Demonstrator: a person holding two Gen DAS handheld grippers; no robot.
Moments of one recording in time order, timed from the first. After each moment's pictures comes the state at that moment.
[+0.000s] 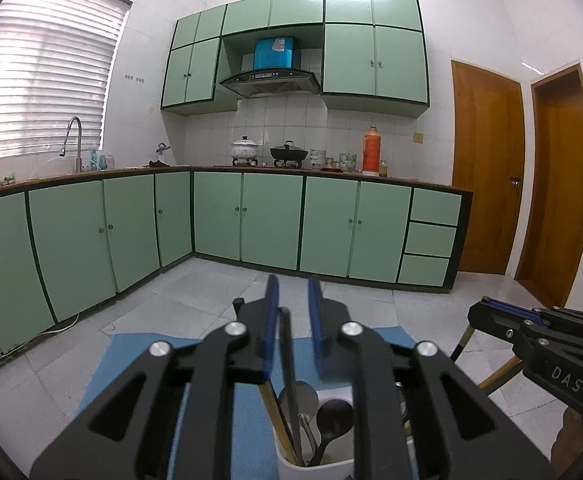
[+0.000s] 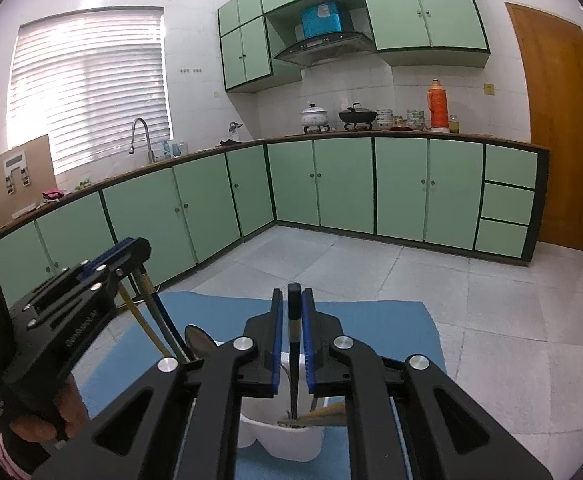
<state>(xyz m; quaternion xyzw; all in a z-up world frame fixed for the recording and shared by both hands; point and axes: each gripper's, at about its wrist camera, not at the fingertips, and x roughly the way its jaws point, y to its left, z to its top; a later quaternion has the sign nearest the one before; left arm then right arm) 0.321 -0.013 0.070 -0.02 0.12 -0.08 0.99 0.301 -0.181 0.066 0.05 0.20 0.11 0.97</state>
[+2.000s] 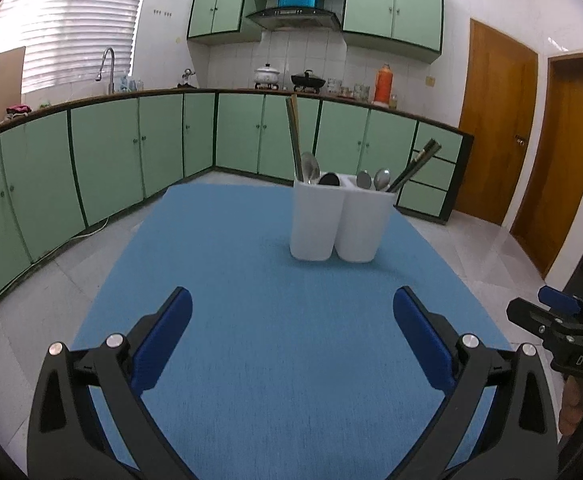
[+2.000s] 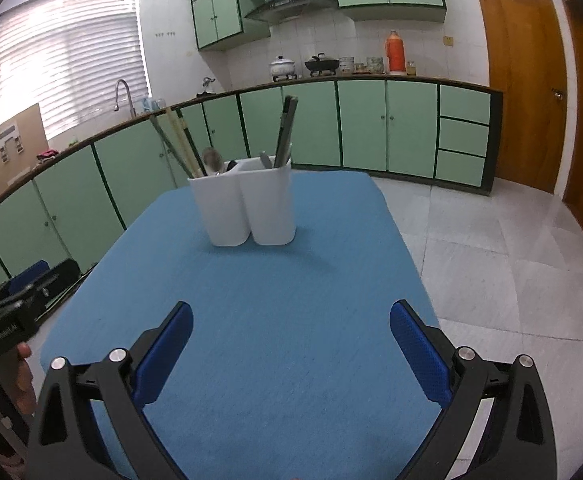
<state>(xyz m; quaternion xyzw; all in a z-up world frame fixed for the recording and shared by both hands) 0.070 0.029 -0.011 -0.04 0.25 -0.05 0.97 0.069 -0.214 -0.021 0.06 0.29 0.06 0.95</state>
